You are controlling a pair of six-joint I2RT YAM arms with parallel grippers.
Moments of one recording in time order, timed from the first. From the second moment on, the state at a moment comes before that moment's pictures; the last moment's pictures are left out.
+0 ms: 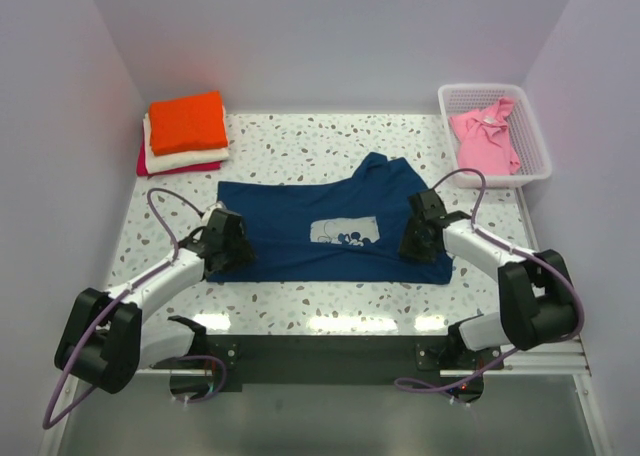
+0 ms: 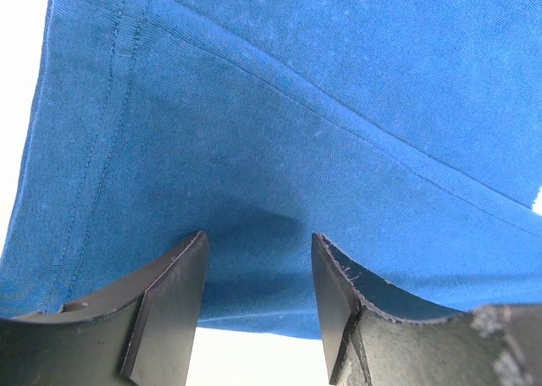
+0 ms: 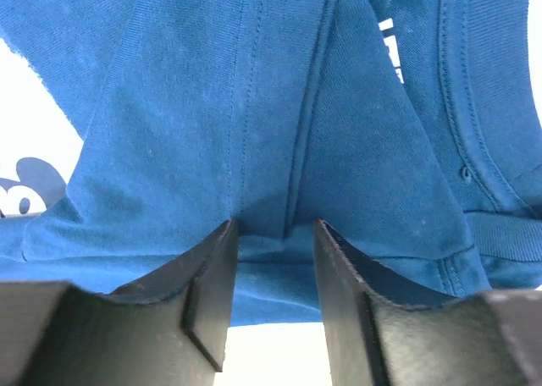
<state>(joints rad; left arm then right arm) -0.36 1.18 0.51 -0.37 -0.16 -0.80 0.32 1.41 0.73 -0.51 0.11 0.66</state>
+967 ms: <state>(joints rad) -0.36 1.20 0.52 -0.37 -0.16 -0.77 0.33 1.46 0.80 -0.54 0.11 0.67</state>
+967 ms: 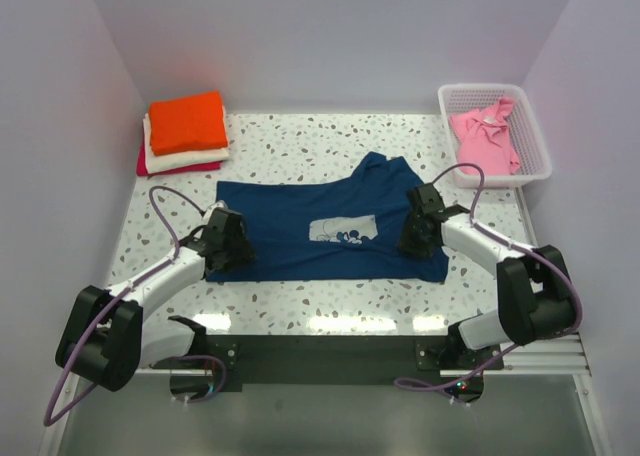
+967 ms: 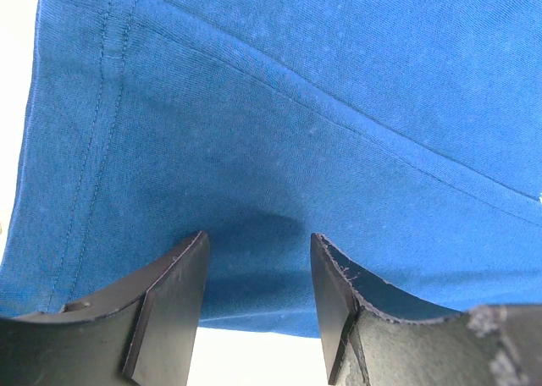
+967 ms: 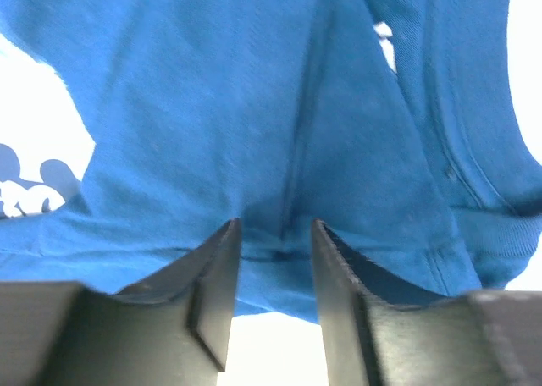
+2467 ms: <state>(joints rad) -0.36 1.17 0.52 -0.43 -0.17 -0.74 0.37 1.42 0.79 -0.59 0.14 0.70</state>
